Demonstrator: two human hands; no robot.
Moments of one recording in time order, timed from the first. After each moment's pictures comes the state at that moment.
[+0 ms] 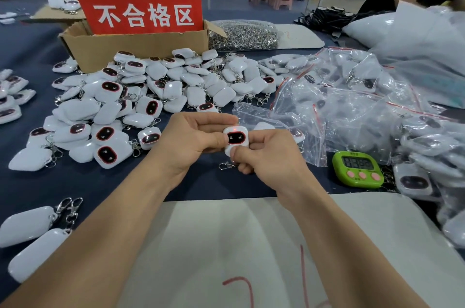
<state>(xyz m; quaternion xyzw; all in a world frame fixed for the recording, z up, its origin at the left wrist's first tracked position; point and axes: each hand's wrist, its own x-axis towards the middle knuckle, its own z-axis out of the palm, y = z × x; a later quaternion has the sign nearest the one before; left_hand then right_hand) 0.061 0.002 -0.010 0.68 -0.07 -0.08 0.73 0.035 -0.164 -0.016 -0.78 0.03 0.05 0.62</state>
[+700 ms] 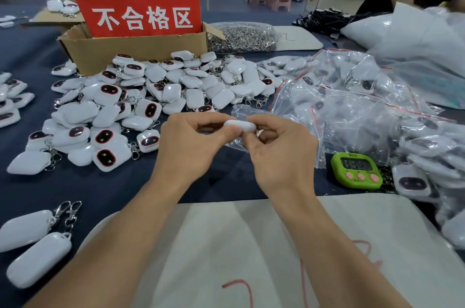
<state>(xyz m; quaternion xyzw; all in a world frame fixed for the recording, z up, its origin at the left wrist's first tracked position) 0.054 -0.010 -0.014 0.79 -0.11 0.14 0.59 0.031 -0.158 -0.015 -0.82 0.03 -0.24 0.52</state>
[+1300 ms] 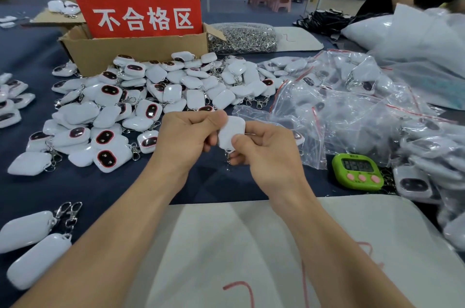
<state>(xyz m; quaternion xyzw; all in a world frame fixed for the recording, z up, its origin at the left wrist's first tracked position) 0.066 -0.005 -0.012 0.71 -0.03 0.06 0.70 0.028 -0.149 -0.005 -0.75 0.01 -0.04 0.66</state>
